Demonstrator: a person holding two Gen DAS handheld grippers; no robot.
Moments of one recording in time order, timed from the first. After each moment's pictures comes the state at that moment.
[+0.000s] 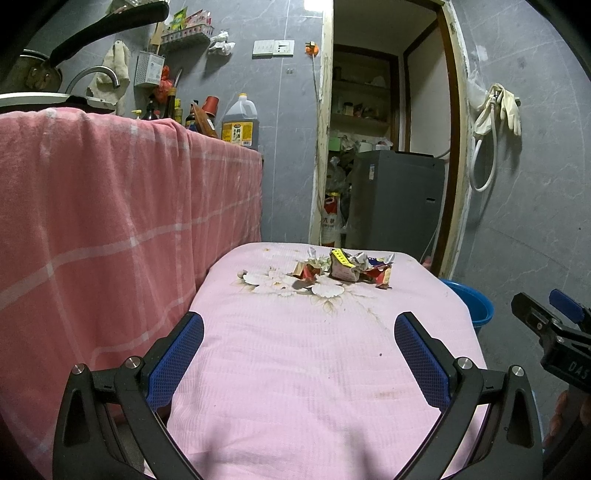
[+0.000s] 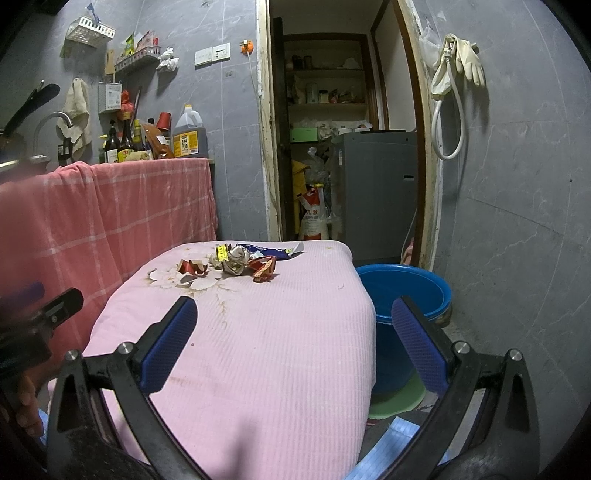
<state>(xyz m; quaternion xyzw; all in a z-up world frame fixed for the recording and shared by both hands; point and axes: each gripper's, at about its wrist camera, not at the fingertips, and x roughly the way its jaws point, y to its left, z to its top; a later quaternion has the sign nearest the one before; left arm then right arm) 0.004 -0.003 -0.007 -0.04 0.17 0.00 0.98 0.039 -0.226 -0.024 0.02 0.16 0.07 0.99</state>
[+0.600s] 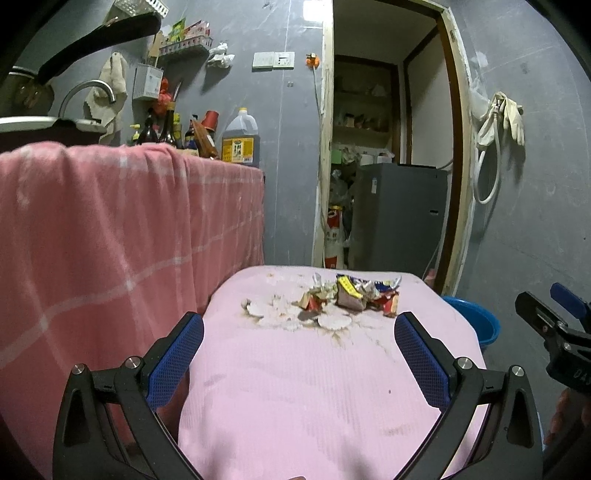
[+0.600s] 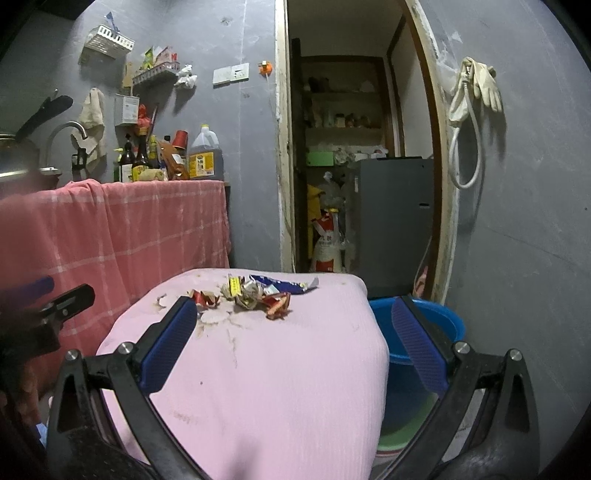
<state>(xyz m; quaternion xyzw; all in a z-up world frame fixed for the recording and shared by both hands) 0.031 0.011 0.016 -0.03 0.15 0.01 0.99 0.060 -0.215 -0.005 0.01 0.11 0.10 0.99</state>
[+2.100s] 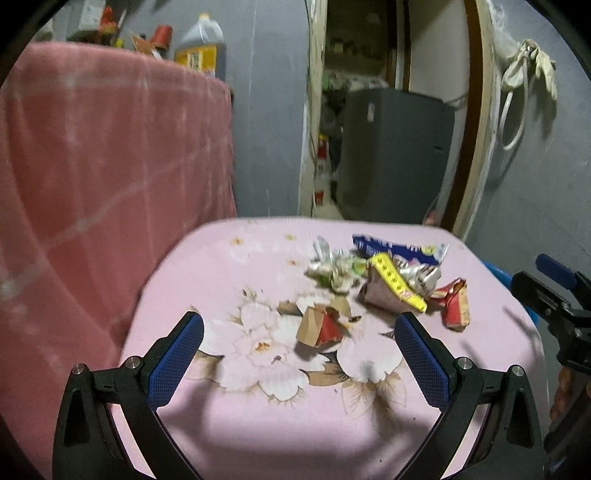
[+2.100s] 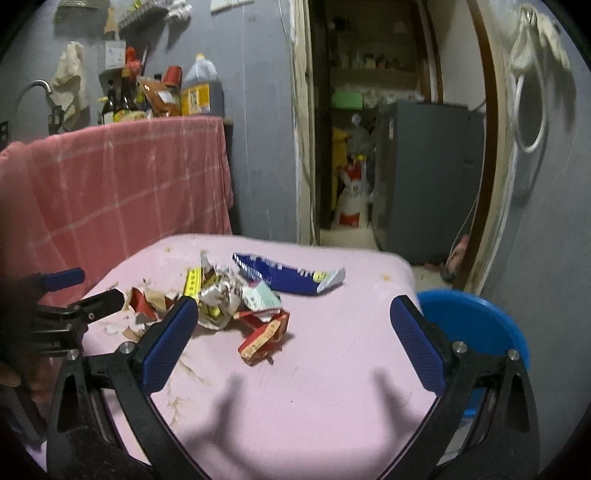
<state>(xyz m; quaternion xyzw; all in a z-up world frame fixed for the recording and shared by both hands) 0.243 0.028 -0.040 -0.02 0.31 -0.04 0.95 0.262 -0.191 -0.052 -0.01 0.25 0.15 0.96</state>
